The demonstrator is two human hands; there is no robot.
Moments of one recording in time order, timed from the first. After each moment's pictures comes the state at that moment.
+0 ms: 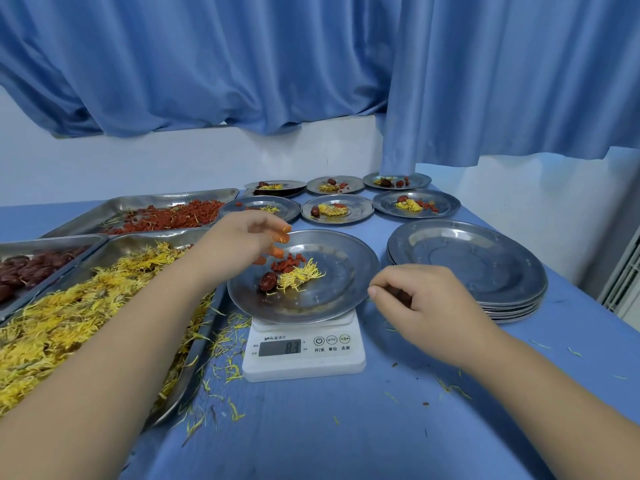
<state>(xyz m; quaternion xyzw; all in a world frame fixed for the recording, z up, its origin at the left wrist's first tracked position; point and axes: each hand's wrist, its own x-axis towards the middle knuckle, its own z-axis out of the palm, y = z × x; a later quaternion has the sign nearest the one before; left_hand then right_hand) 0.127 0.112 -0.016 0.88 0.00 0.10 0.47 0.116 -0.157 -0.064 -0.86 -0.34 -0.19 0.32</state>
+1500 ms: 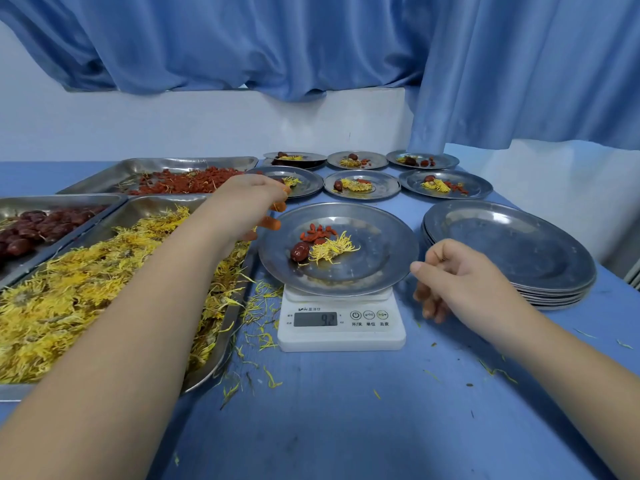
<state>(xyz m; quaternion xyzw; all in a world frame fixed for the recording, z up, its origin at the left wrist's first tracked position) 0.118 0.133 -0.013 0.83 0.12 0.11 0.54 0.124 -0.142 -0.078 -0.81 -0.14 0.00 0.57</state>
